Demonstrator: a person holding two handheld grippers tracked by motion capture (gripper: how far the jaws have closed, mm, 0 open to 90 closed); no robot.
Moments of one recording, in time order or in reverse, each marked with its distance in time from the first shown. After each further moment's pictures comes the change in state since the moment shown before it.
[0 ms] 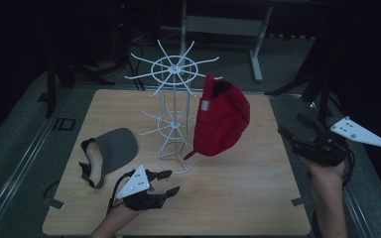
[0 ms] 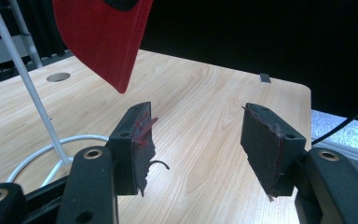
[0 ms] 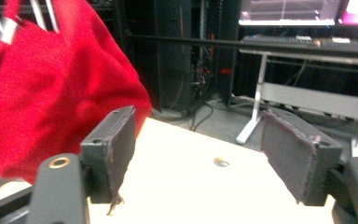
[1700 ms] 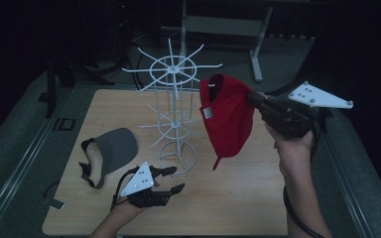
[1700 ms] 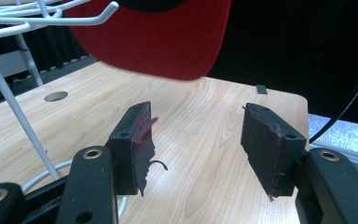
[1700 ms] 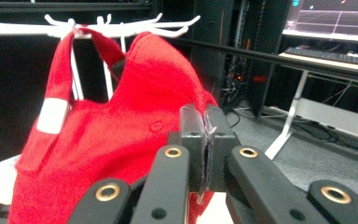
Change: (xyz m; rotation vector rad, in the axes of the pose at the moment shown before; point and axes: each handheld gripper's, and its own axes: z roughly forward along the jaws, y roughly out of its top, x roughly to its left) left arm -0.004 0.018 0.006 -0.030 -0.012 0.036; right arm 0.070 0.071 0.063 0.021 0.126 -0.083
